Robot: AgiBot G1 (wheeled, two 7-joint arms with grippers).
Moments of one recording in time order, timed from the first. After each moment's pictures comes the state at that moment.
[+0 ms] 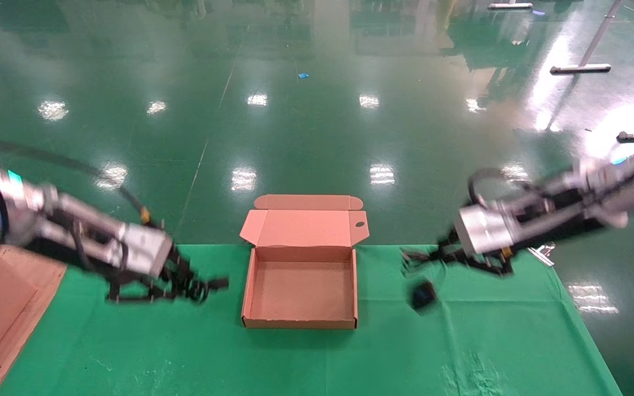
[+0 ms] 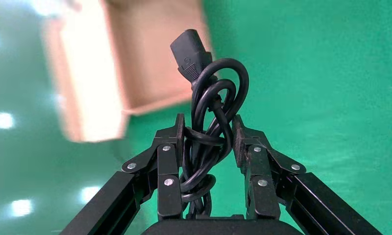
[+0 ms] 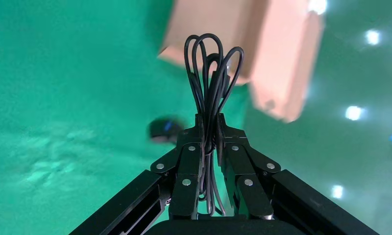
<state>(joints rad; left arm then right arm) -2.01 1.14 0.79 -0.20 1.81 1.55 0.59 1.98 -1.14 -0.67 0.35 -1.86 -1.51 -0.56</state>
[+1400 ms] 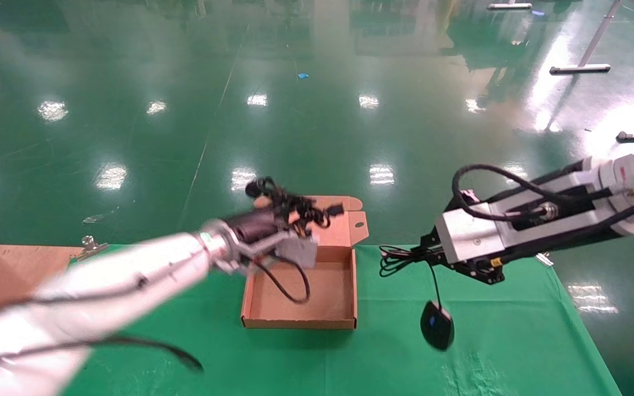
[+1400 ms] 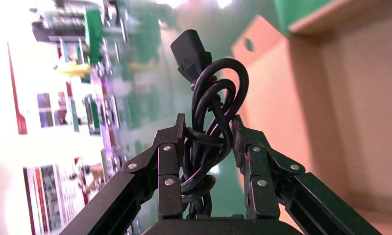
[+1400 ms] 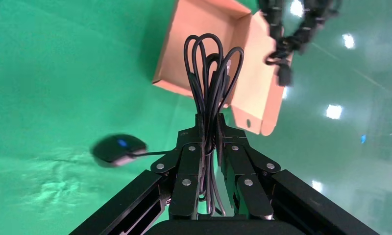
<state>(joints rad) -1.47 1.27 0.88 -0.74 1.73 0.51 0.55 1.86 -0.92 -0.77 1.07 -1.68 -1.53 -0.04</state>
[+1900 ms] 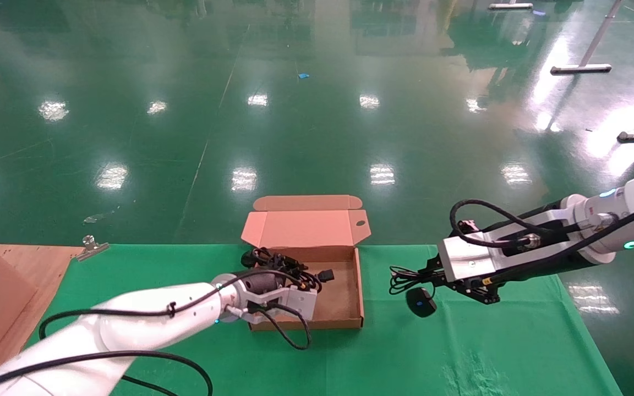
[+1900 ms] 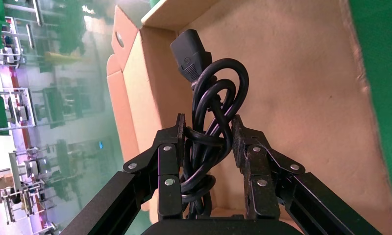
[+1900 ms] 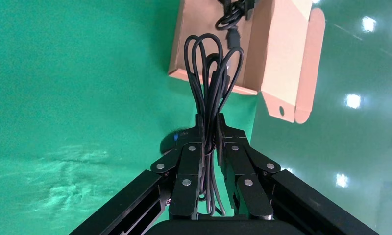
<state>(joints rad) -1.41 1.36 0.97 -0.51 1.65 0.48 0.61 1.78 -0.95 -0.79 0.89 -1.70 -1.45 -0.17</state>
